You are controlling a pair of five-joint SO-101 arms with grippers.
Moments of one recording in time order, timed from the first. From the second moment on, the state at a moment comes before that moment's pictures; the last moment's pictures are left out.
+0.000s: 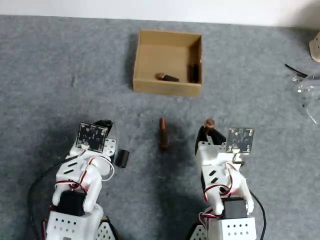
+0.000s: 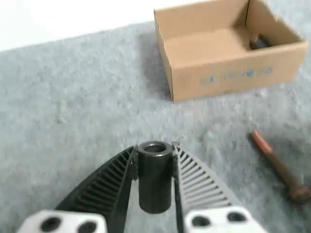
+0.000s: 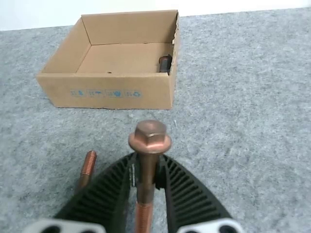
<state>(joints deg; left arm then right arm) 3.4 -102.3 92.9 39.1 -2.9 -9.5 -103.8 95.6 37.8 -4.5</state>
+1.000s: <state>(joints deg) 36.4 -102.2 93.4 26.3 -9.4 -30.2 -104.6 69.6 39.8 -18.1</state>
